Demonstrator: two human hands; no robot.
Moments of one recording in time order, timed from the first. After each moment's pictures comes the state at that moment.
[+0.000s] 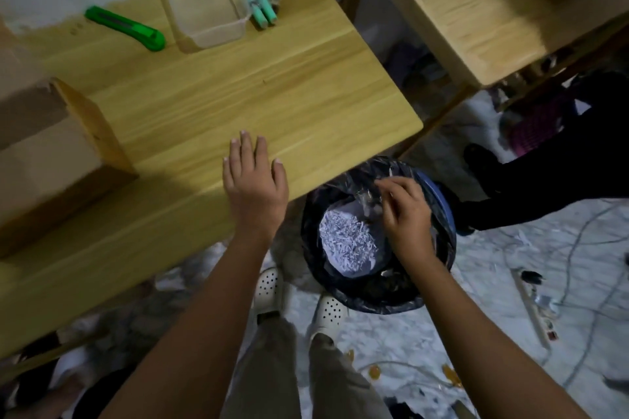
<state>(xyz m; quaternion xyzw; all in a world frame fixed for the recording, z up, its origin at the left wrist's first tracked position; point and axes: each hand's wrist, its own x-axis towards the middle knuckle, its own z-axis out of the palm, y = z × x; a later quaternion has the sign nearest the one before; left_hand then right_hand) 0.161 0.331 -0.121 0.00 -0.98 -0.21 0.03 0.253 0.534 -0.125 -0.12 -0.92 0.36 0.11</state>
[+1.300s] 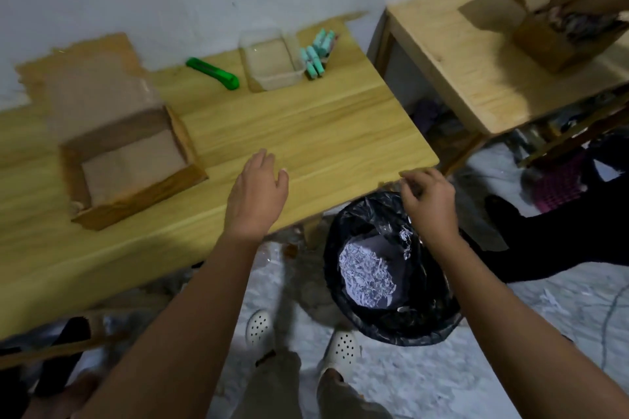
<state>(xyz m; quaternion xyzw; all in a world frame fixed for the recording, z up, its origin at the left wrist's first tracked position) 0.161 0.270 -0.049 -0.02 -0.97 -0.23 0.00 0.220 0.527 -0.045 -0.13 -0.93 0.33 0.10</state>
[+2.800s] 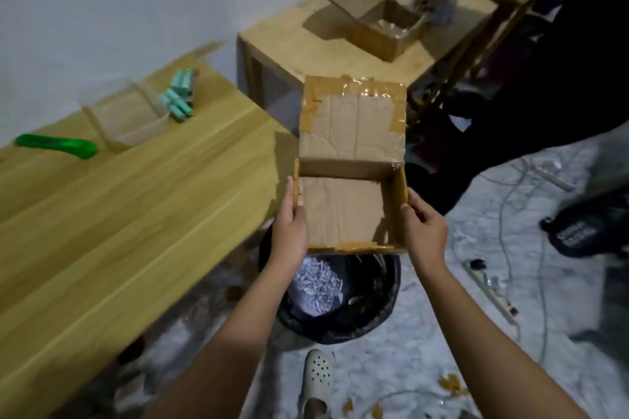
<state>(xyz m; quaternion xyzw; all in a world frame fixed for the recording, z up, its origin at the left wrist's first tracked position) 0.219 0.443 -0.033 -0.04 -0.74 -0.63 -0.23 0.318 0.599 -0.032 -0.48 -0.68 0.51 0.22</state>
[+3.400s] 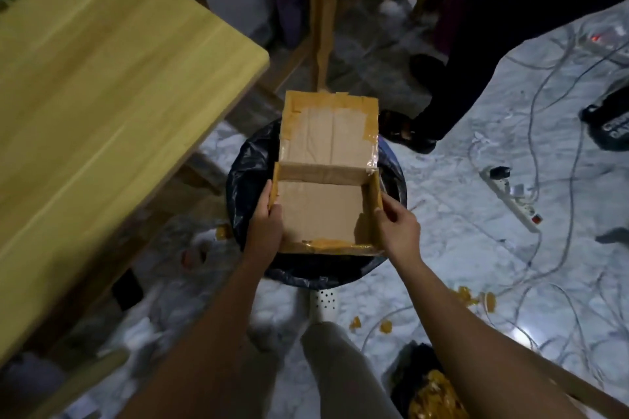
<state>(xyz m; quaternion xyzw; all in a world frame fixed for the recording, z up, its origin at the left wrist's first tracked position) 0.247 0.460 -0.232 0.02 -0.82 -0.46 -0.34 0.378 0.610 -0.231 -0.55 -0.66 0.51 0.02</state>
